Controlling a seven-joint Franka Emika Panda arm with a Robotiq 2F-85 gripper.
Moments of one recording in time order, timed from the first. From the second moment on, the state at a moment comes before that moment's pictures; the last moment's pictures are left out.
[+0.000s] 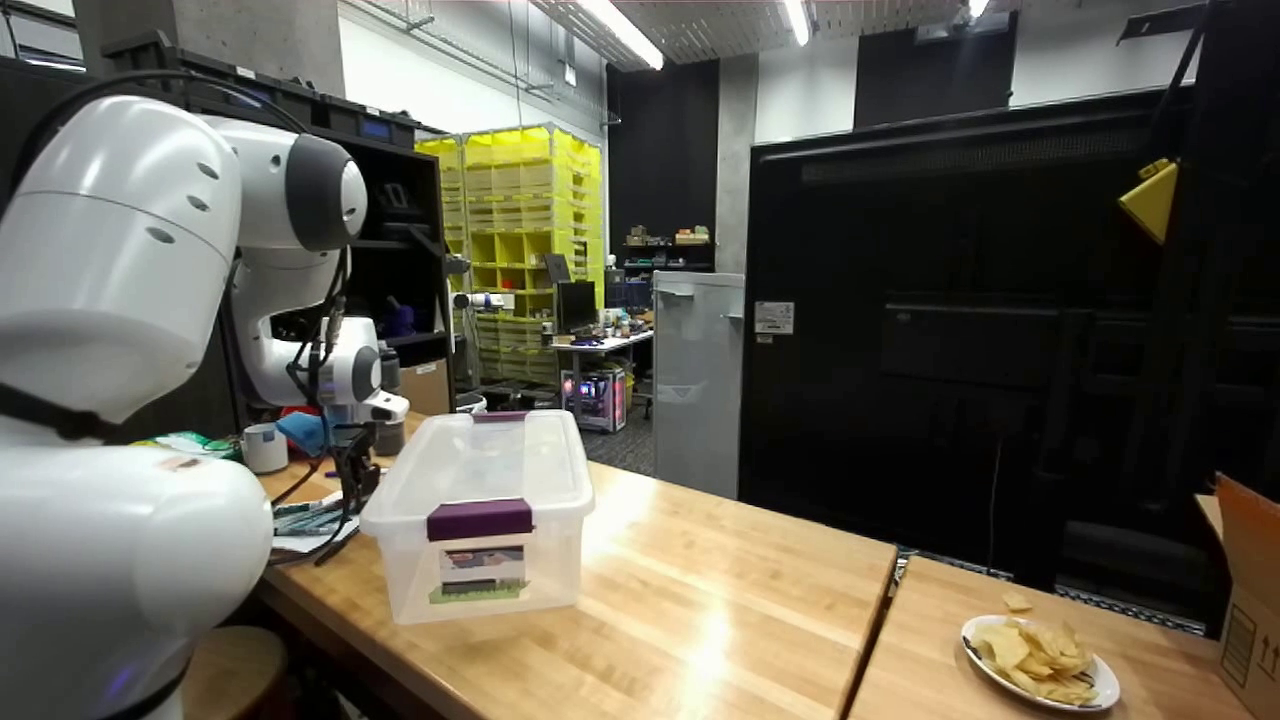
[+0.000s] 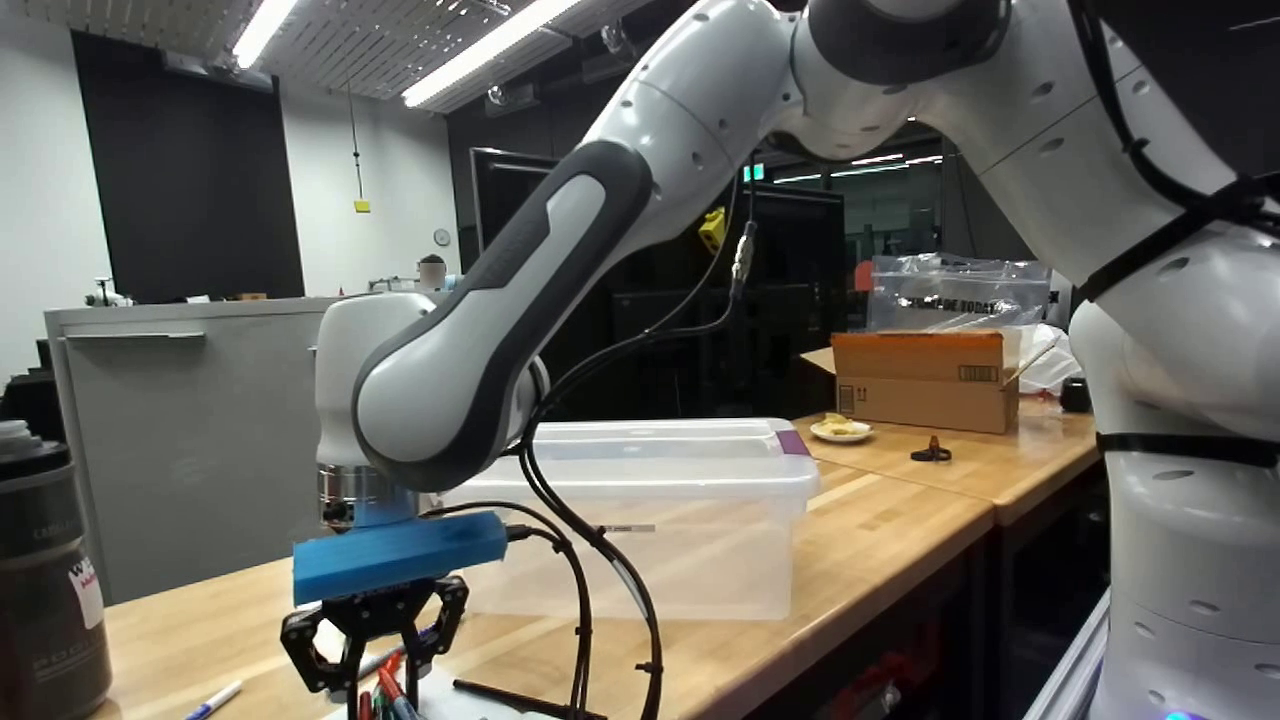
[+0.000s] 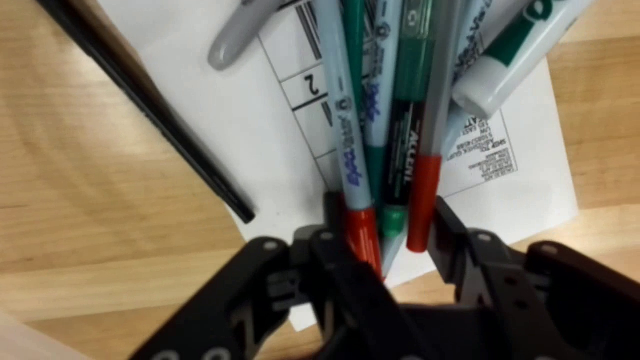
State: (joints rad) arm 0.59 0.54 0.22 -1.89 -0.10 2.50 0.97
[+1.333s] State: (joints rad) arm 0.63 0.50 0.15 -1.92 -0.11 2.63 0.97
